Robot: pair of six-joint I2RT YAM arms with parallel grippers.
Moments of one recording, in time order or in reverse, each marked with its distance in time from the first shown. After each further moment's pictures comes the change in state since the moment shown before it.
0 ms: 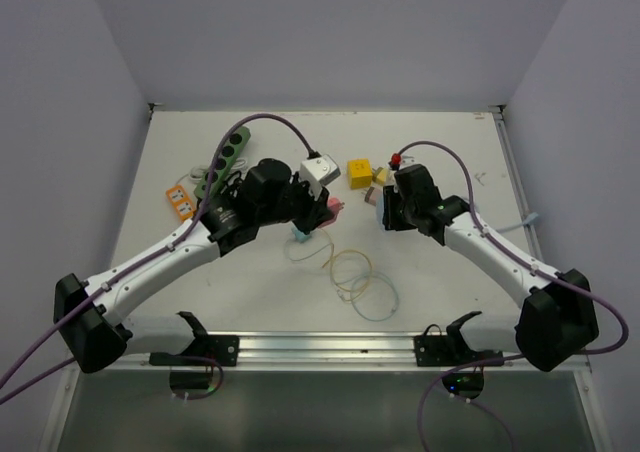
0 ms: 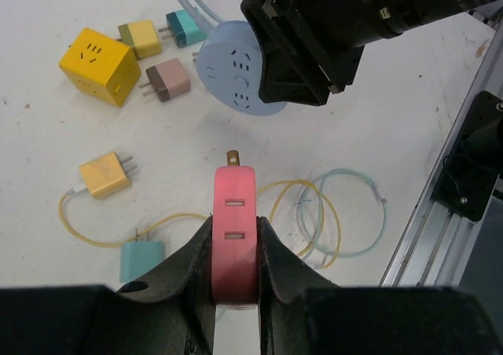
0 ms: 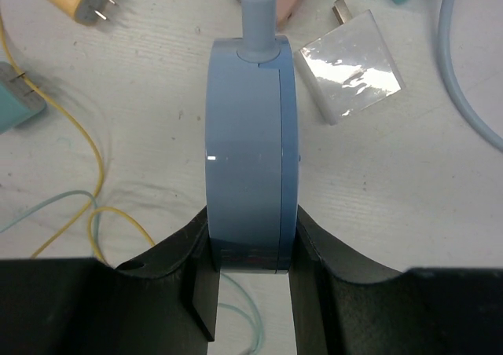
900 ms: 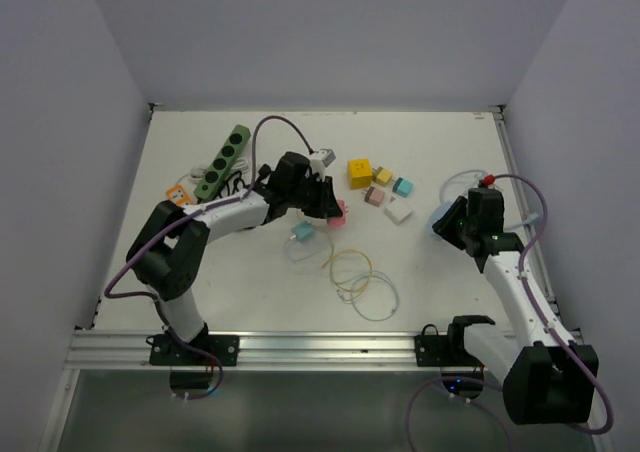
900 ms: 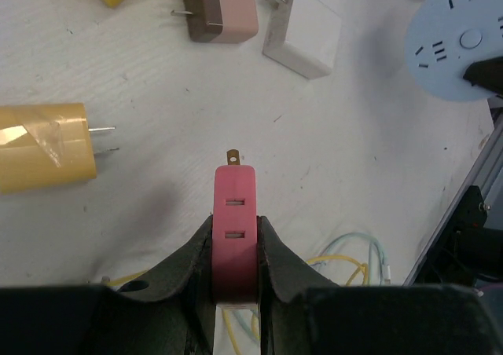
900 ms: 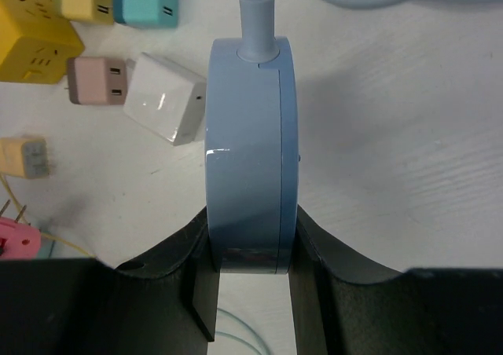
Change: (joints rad) left arm 0.203 0.462 -0.065 0.339 0.187 -0.410; right arm -0.459 -0.315 -0.254 0.046 -0.105 0.271
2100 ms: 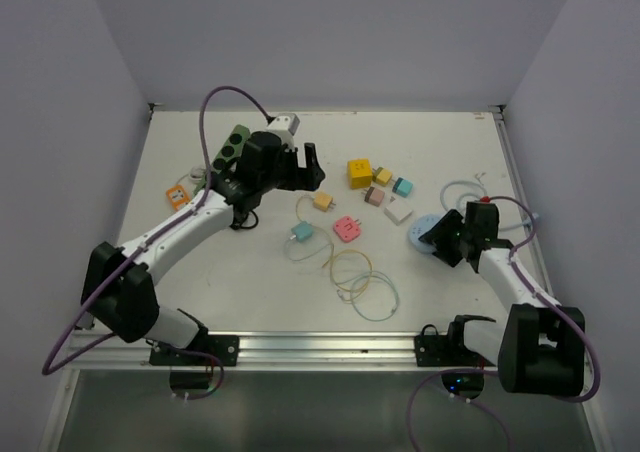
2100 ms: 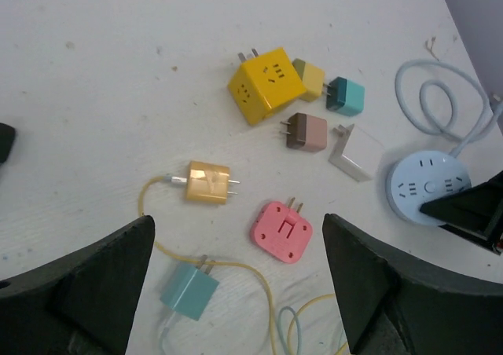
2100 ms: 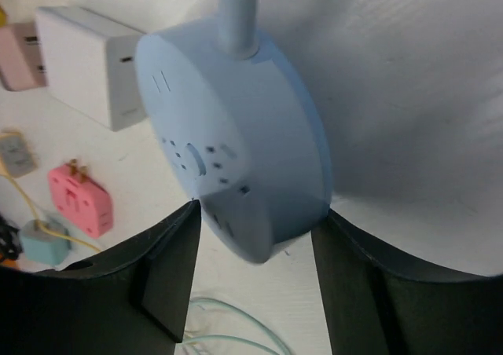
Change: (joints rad) left arm 0.042 -0.234 0.083 -0.165 -0.352 0.013; right arm -0.107 0.148 -0.178 0.196 -0.228 0.166
